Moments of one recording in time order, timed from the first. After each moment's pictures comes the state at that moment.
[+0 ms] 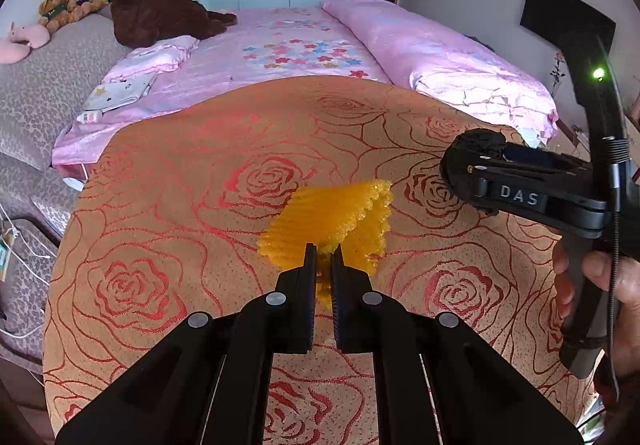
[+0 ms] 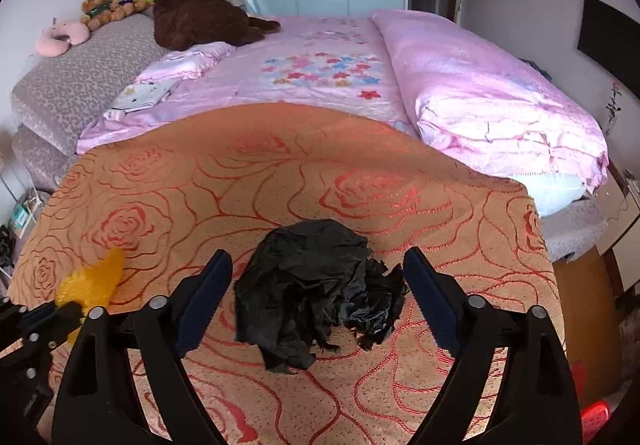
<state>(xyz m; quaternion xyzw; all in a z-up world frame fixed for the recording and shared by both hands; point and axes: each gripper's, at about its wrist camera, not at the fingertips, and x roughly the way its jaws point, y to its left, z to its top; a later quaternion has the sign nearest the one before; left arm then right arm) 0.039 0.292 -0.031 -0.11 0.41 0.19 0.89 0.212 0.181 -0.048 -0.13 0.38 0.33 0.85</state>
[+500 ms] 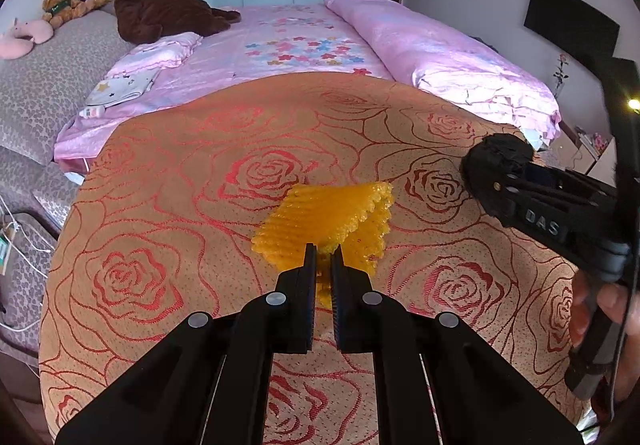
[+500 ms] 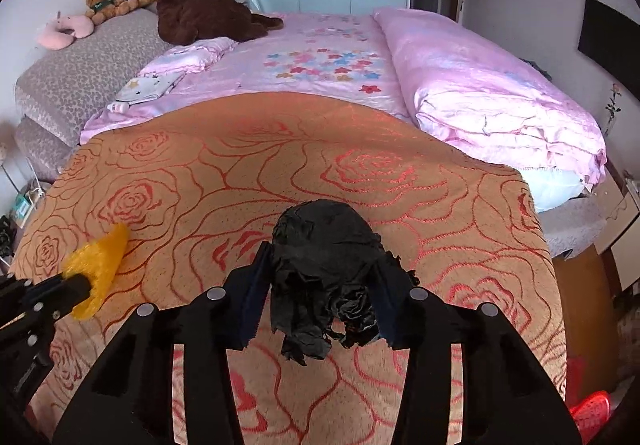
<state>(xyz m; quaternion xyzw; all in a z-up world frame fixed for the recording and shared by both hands) 0.036 0.286 -0.034 -0.11 0.41 0.20 0.88 0.188 0.166 -0.048 -0.13 0.38 0.34 0.85</state>
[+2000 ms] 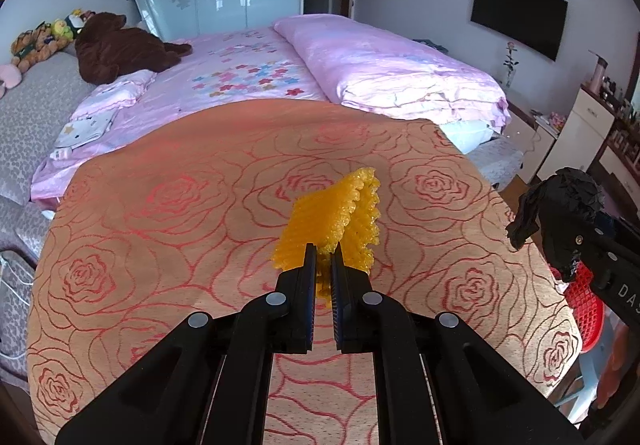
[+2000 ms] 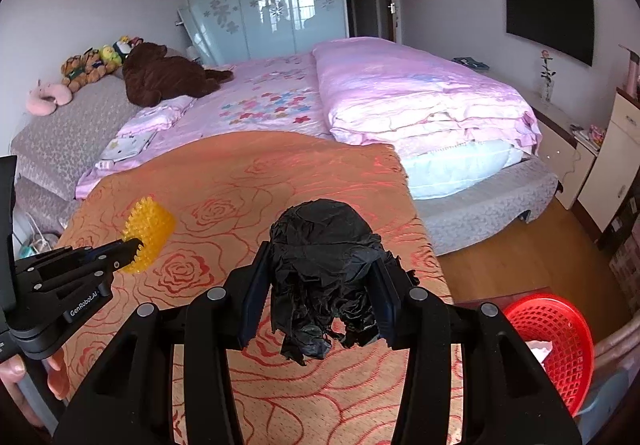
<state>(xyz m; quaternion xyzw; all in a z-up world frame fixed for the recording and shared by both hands) 0.036 0.186 -0.002 -0.07 0.38 0.13 0.91 0.118 -0.008 0.004 -0.04 0.34 0.27 0.90</state>
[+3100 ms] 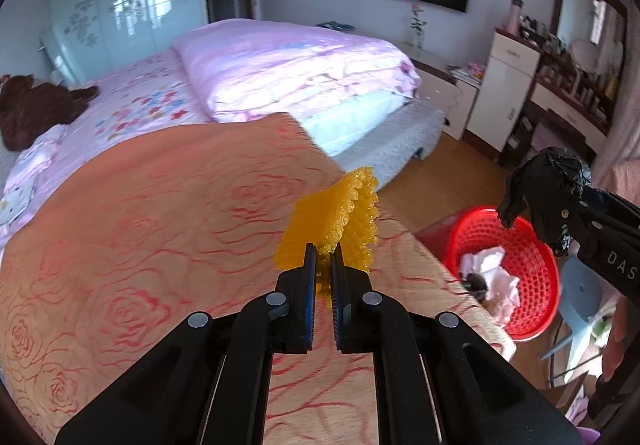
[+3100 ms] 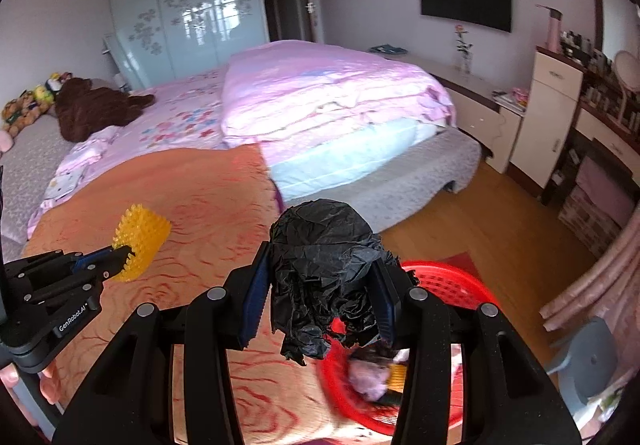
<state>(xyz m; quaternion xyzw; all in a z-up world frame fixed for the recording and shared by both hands) 0.089 0.040 -0.005 0.00 0.40 -0.02 0.92 0.132 -0.146 0.000 0.00 0.35 0.14 0.93</state>
